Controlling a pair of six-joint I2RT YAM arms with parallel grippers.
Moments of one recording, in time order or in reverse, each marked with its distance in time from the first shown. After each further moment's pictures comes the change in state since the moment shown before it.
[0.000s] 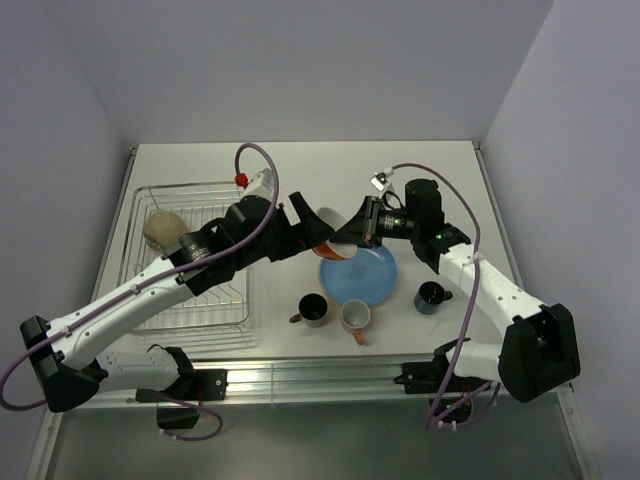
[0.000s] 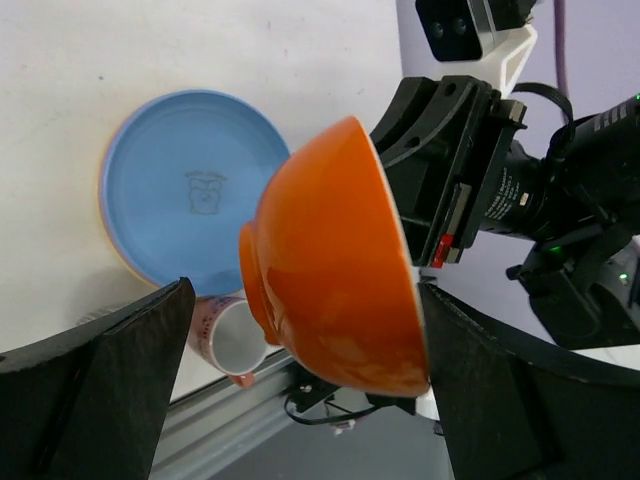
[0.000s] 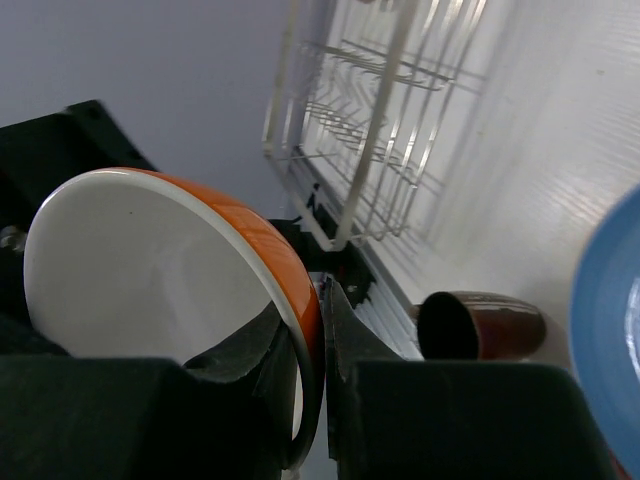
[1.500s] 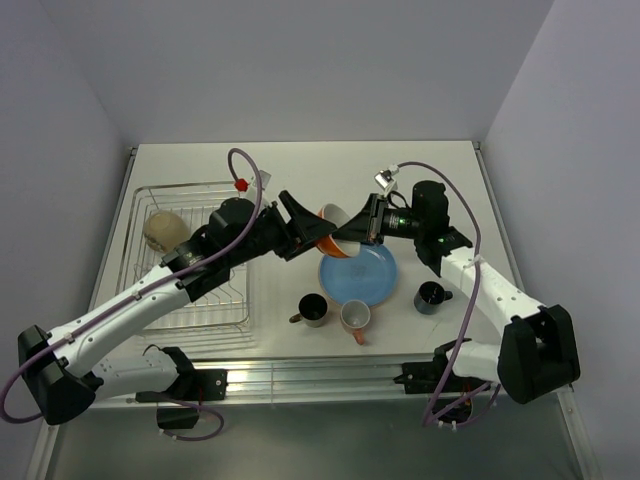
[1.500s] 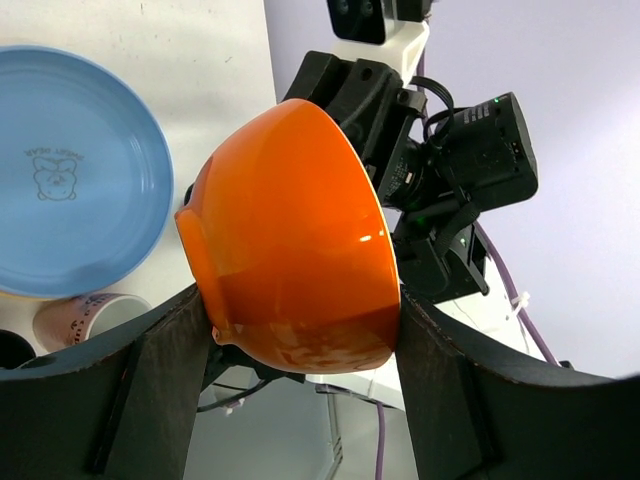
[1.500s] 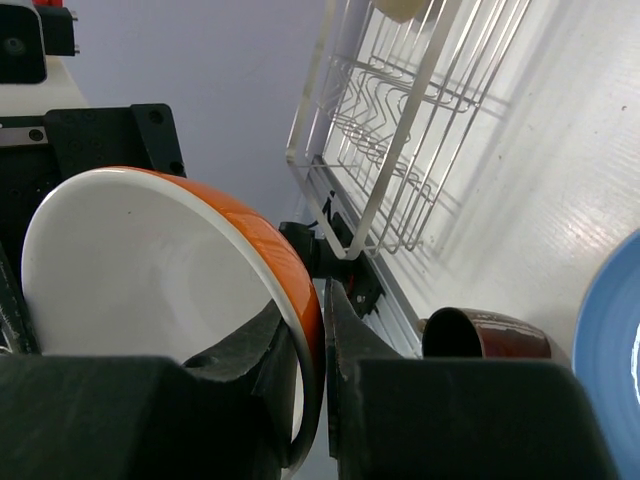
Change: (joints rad) left arm 0.094 -0.064 -0.185 0.338 0.288 -0.185; right arm -0.030 -0.010 -0.061 0.203 -0.086 0.068
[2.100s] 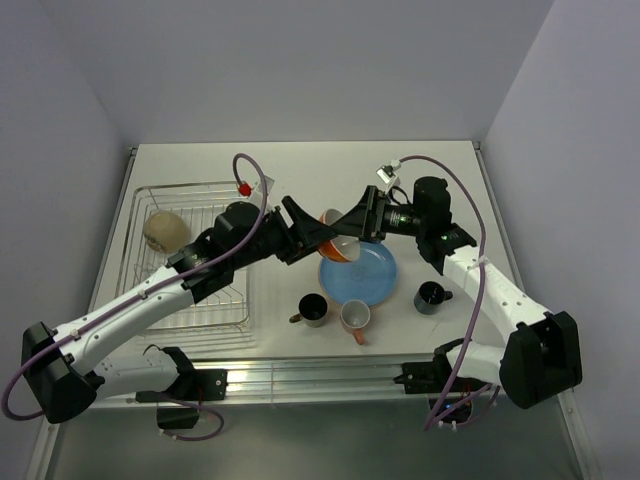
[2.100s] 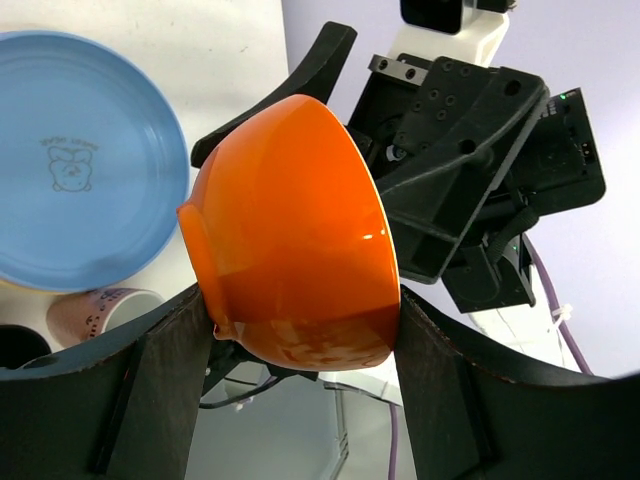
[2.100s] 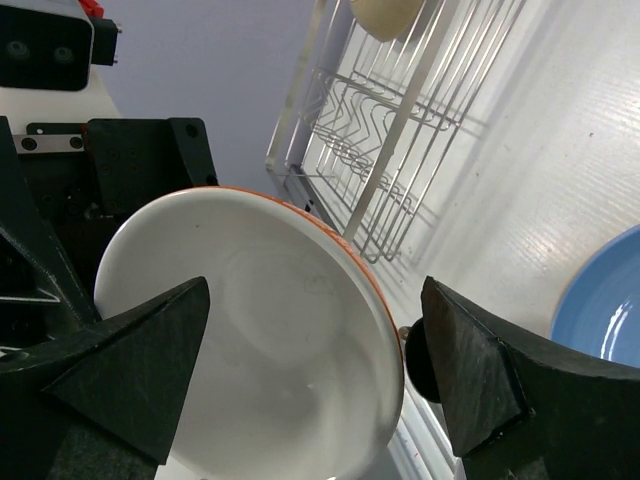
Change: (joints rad) left arm -0.001 0.011 -0.043 0.032 0.007 -0.001; right arm 0.003 -0.030 0.053 -0.101 0.050 -0.096
